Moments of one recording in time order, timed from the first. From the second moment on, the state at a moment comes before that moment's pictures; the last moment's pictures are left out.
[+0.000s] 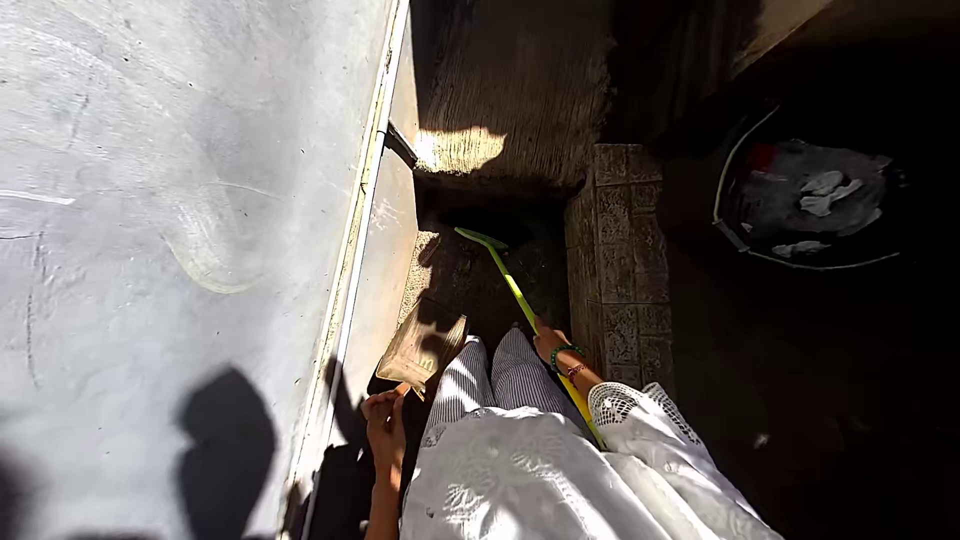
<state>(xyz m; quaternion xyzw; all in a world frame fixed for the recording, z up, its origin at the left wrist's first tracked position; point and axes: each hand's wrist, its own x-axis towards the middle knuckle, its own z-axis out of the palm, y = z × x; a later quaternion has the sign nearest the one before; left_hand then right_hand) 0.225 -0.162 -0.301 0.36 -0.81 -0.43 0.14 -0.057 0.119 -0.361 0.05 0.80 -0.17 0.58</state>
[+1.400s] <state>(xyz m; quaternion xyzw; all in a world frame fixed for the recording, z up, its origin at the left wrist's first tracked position) 0.329 -0.222 -0.322 0.37 -0.81 -0.45 0.06 -0.037 0.067 -0.321 0.10 0.86 -0.06 0.50</state>
